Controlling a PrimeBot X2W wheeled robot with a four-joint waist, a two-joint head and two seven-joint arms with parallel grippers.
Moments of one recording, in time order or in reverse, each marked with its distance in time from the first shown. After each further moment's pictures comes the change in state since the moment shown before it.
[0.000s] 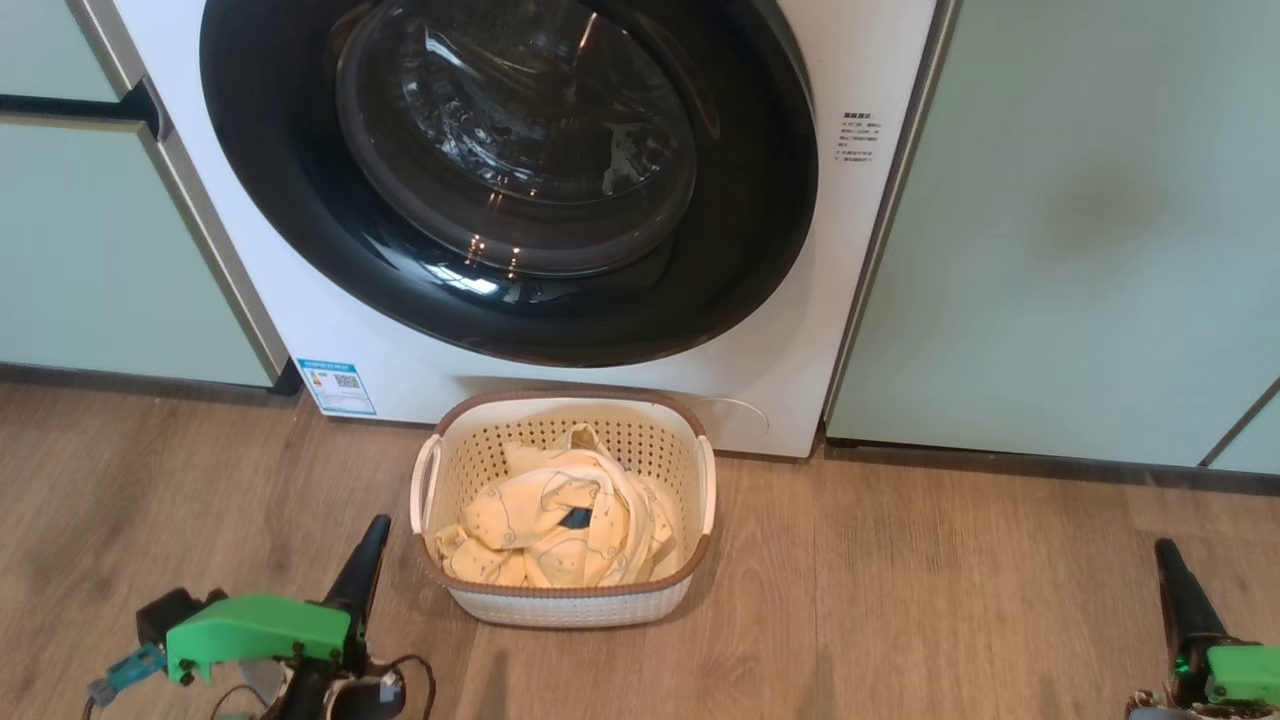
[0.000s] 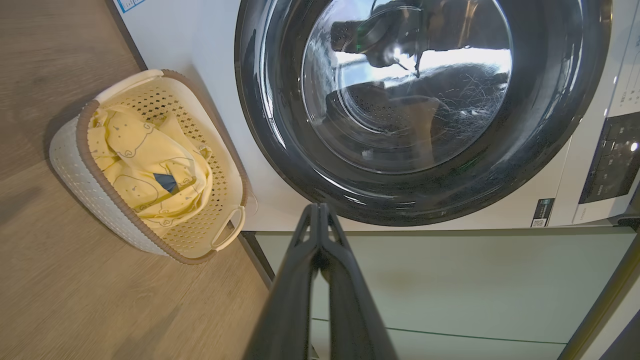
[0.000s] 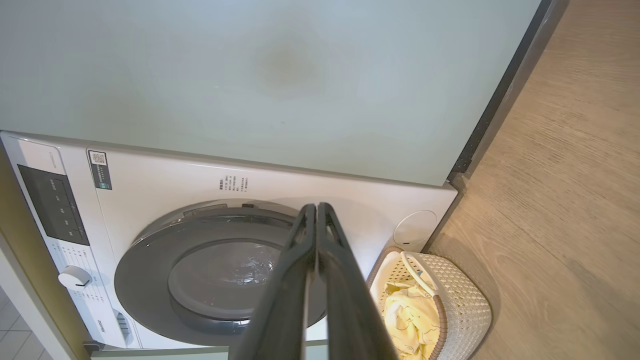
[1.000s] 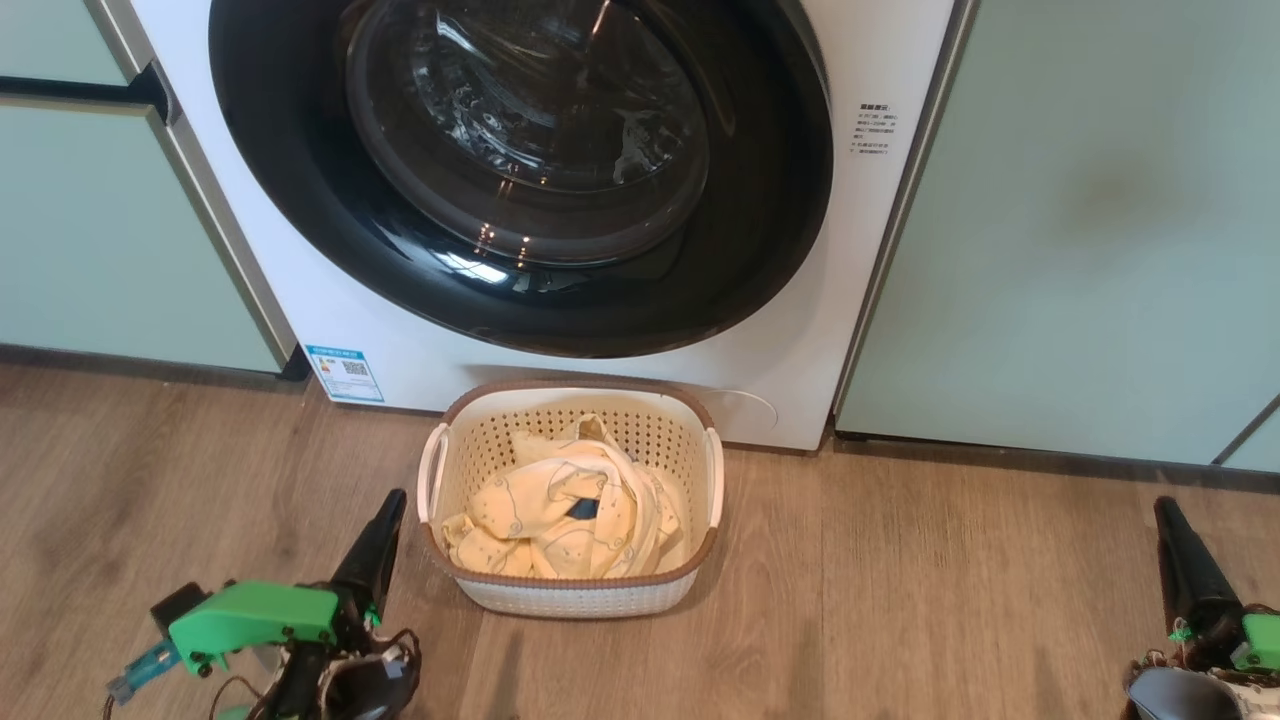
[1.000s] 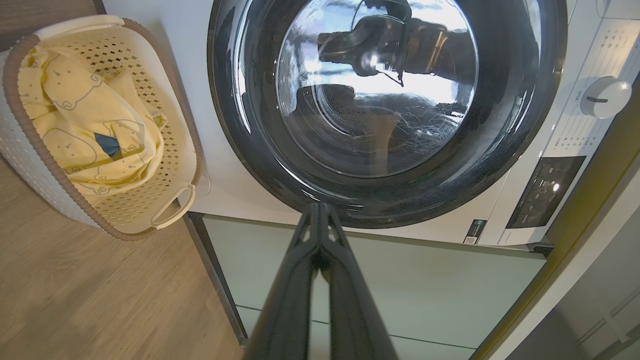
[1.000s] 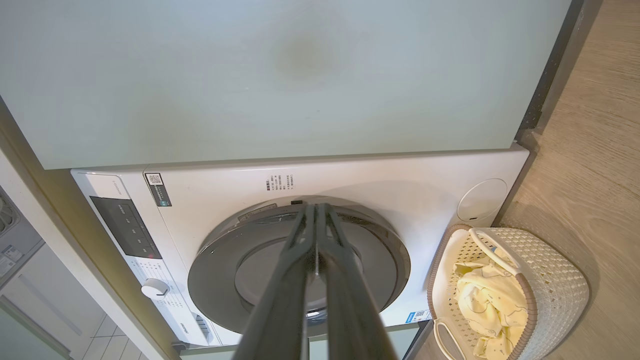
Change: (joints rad) left arm -0.005 -0.024 0.012 -0.056 -0.202 0.000 0.059; right arm -0.042 0.000 -0.006 -0.026 0.234 0.000 0.058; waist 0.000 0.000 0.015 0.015
